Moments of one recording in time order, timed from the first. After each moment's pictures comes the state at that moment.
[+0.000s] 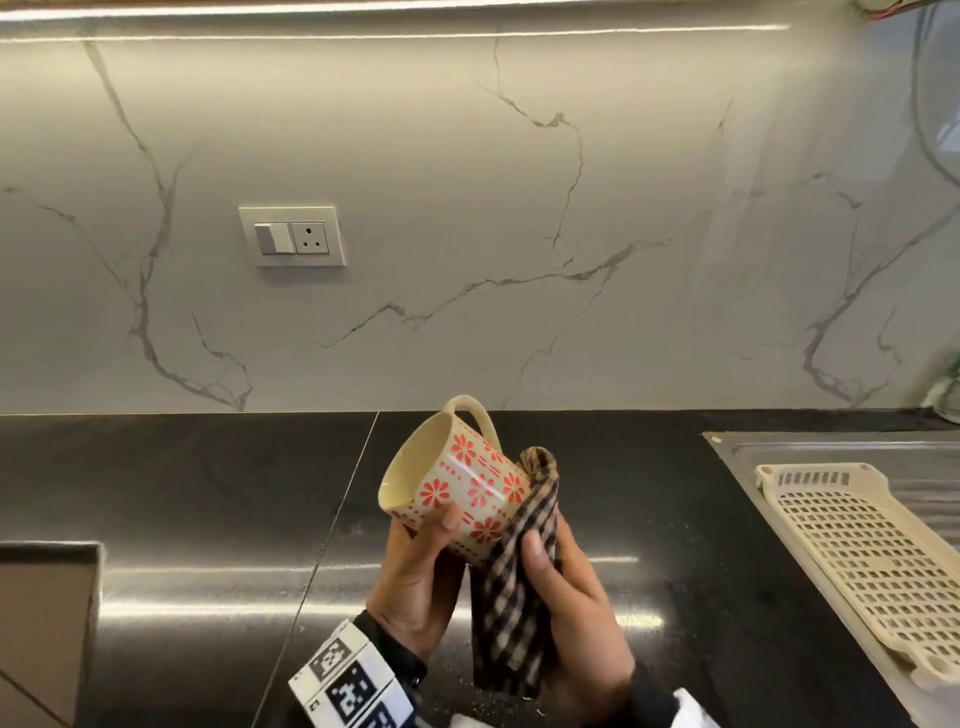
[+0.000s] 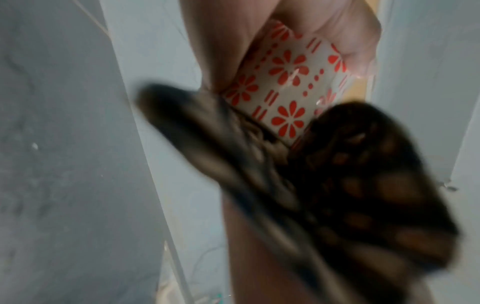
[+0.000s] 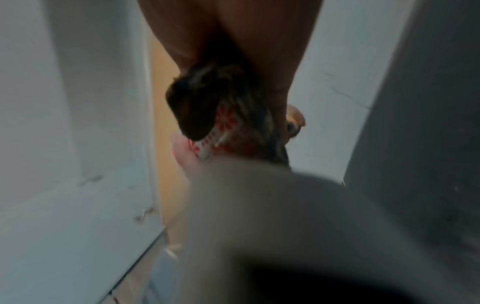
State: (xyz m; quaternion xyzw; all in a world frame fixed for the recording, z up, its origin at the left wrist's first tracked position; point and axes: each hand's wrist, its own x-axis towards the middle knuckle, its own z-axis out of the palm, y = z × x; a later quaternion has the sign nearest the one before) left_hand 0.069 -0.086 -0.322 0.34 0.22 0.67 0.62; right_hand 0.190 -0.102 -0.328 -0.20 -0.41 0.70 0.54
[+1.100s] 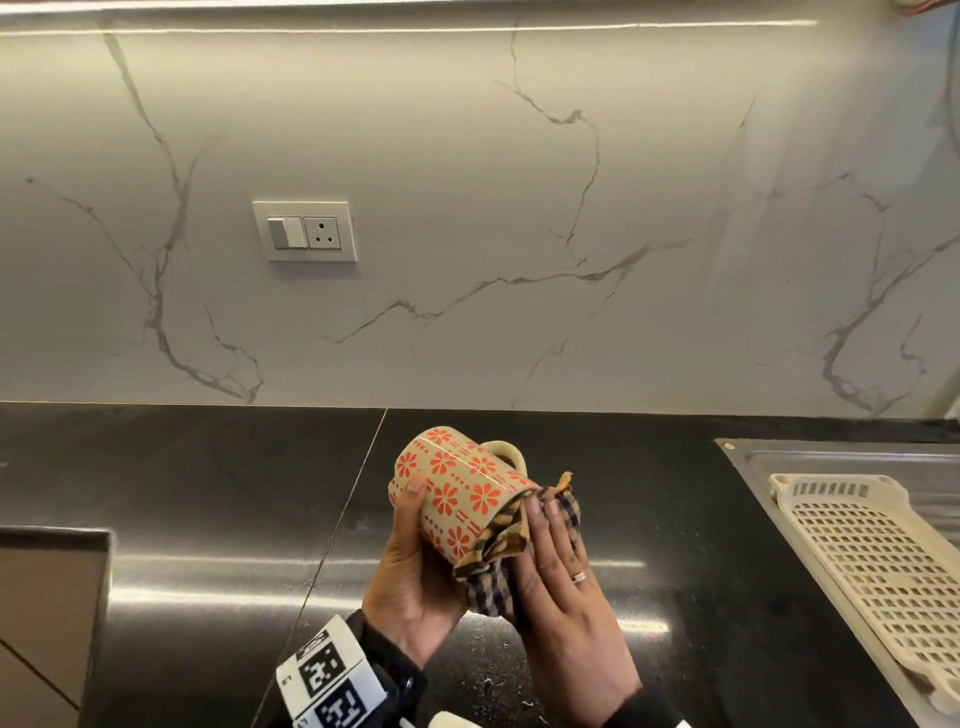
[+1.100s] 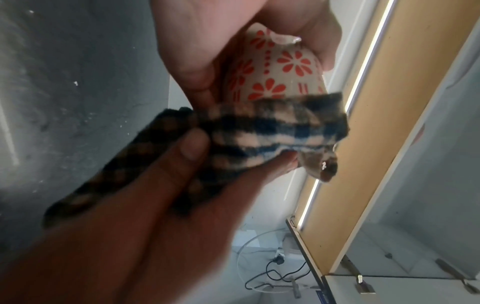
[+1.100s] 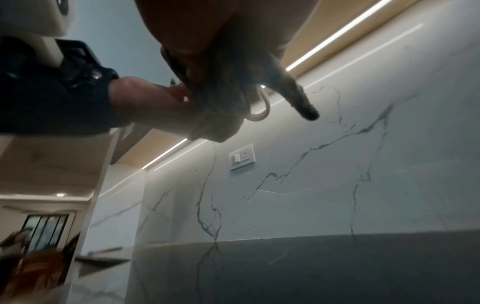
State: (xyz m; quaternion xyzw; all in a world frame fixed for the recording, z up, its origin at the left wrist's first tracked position) left_hand 0.061 -0.087 -0.316 0.14 0.23 0.61 0.74; right_hand 0.205 -0.083 -0.379 -0.31 -0.85 -0.09 0.42
